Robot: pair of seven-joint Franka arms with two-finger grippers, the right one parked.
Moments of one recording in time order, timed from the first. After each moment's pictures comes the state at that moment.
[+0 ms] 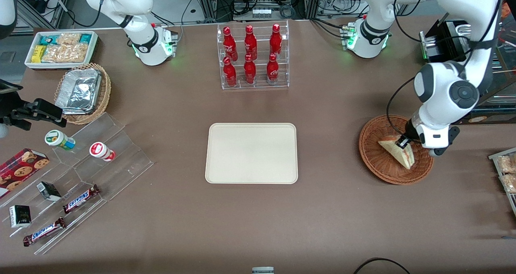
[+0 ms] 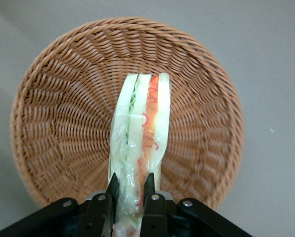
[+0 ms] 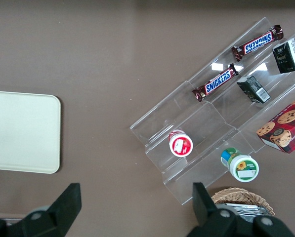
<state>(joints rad) -0.12 0.12 0.09 -2.20 0.01 2.31 -0.77</state>
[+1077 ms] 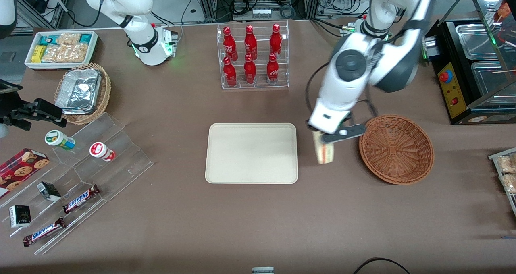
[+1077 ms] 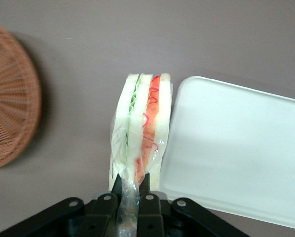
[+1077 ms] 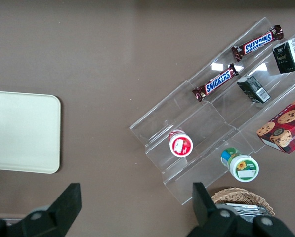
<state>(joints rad) -0.65 0.28 0.07 -1.76 0.02 2.05 -0.79</state>
